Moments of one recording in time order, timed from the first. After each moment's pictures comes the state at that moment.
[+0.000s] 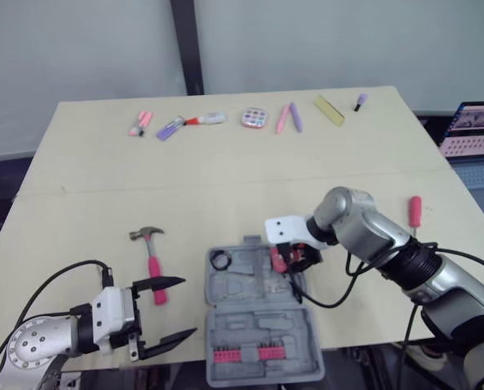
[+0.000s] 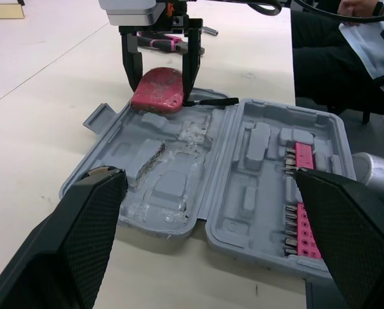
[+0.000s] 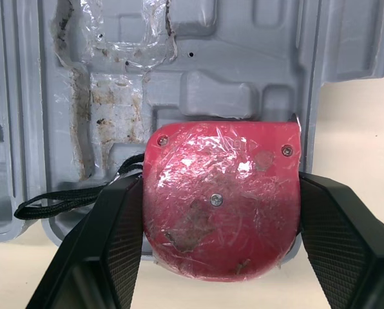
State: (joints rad) left arm 0.42 0.68 0.21 -0.46 -0.46 -0.03 -1.03; right arm -0.88 -0.67 0.74 0.00 -0.21 0.65 1.39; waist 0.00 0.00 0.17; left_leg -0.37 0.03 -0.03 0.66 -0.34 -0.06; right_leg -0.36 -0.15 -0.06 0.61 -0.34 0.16
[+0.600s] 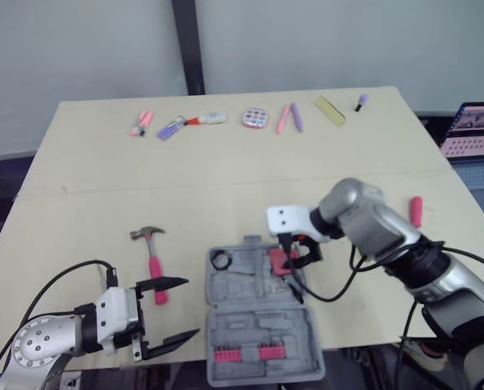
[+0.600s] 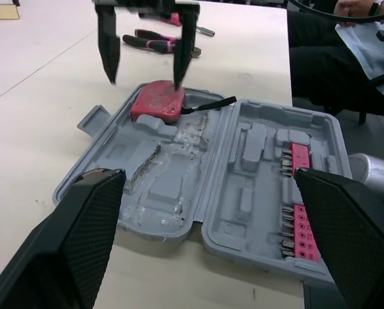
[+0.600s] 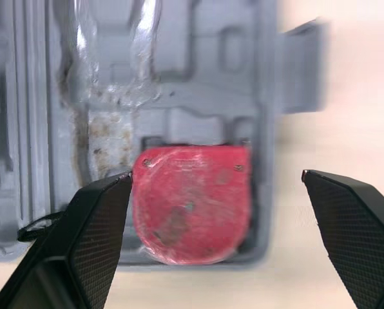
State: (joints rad) left arm 0.39 0.68 0.18 -0.46 -0.45 -0.04 -1.03; right arm -0.84 -0.70 0.53 -0.09 -0.09 0.70 1.38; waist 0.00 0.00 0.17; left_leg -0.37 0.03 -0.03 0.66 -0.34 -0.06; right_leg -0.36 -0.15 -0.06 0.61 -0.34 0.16
